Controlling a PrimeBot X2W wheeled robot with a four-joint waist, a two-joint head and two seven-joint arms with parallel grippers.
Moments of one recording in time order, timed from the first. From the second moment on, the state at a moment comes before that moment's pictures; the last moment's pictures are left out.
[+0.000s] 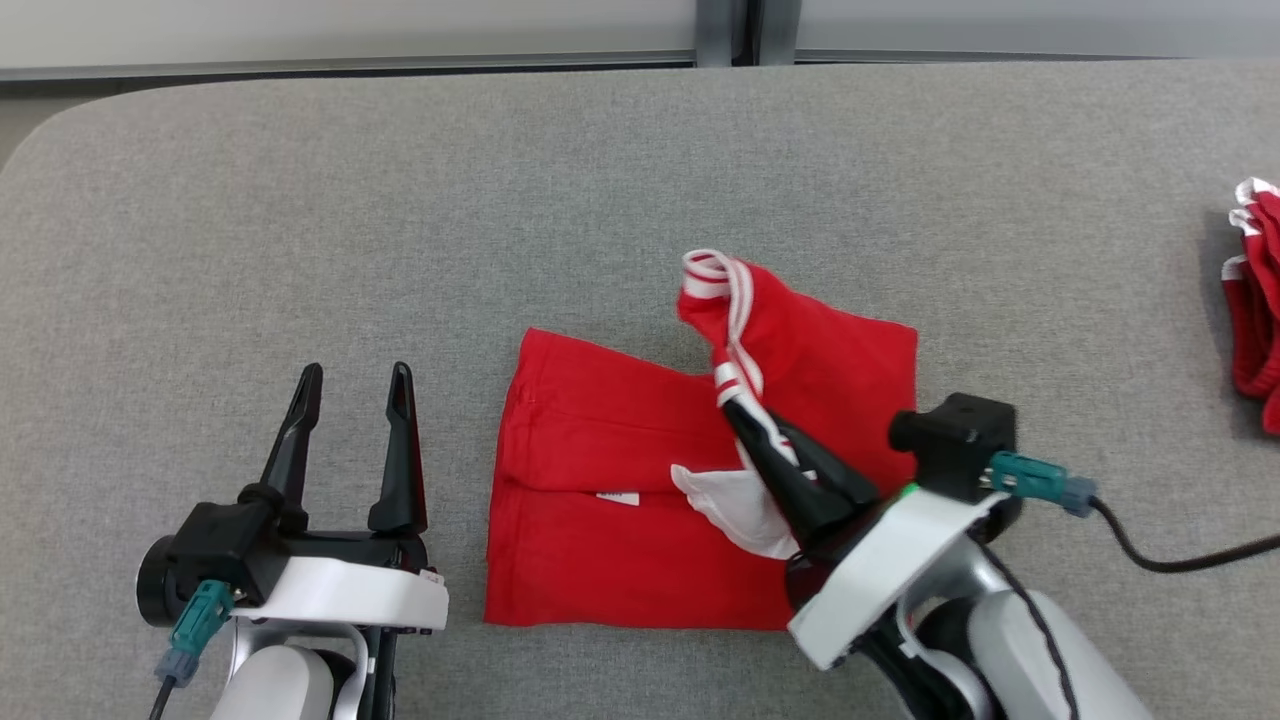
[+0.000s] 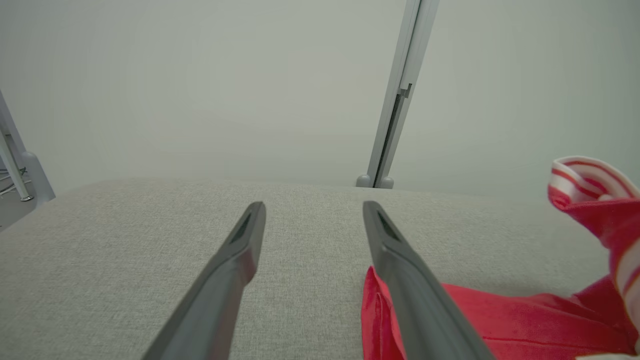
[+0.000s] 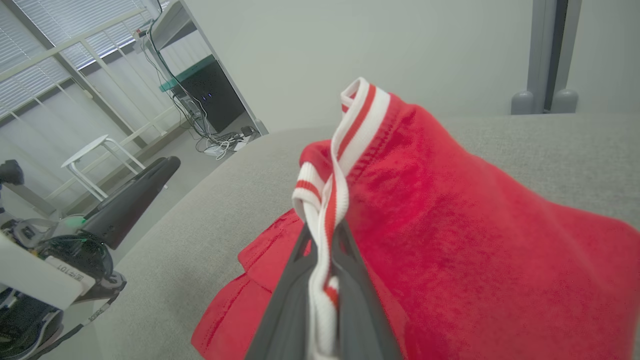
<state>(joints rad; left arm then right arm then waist) -0.14 0.16 -0.23 0.05 -0.37 0.14 -0.26 -0.27 -0.13 0.49 -0.02 0.50 0.13 0.22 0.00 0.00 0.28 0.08</state>
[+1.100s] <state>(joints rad) -0.18 0.13 -0.20 0.09 -0.33 0.11 -0.26 -0.58 -0.15 0.65 0.23 0.61 0.13 -0.26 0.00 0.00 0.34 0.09</state>
